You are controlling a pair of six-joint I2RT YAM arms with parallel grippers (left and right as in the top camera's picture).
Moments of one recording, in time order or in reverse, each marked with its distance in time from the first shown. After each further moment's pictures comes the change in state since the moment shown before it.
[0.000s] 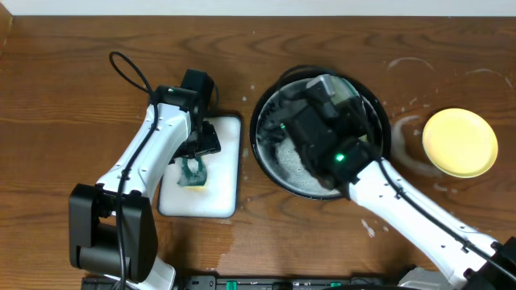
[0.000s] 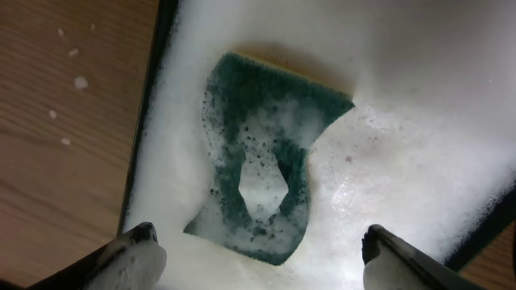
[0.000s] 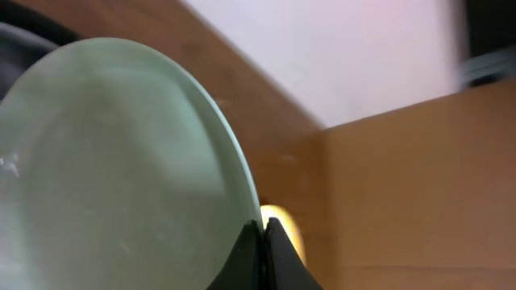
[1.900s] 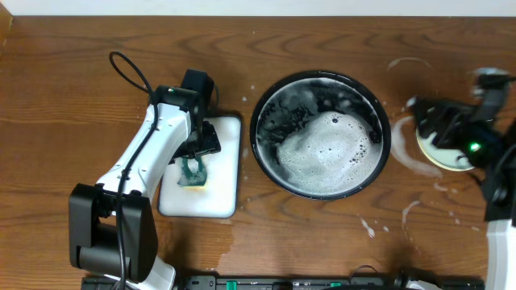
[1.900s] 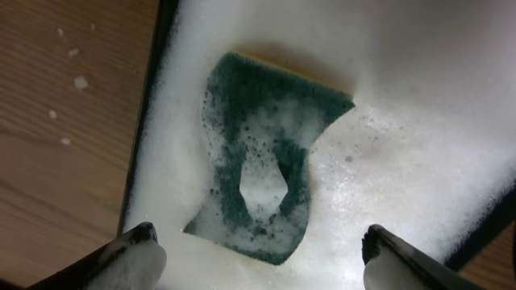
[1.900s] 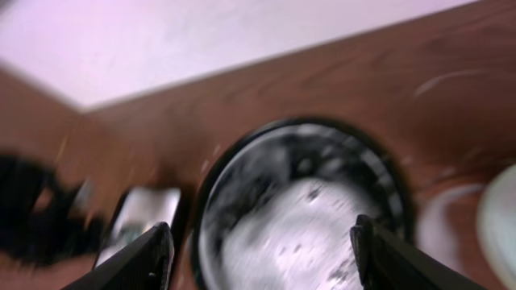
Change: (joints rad) left arm 0.000 0.000 0.000 -0.001 0.000 0.000; right arm -0.956 -0.444 0.003 -0.123 -1.646 0.273
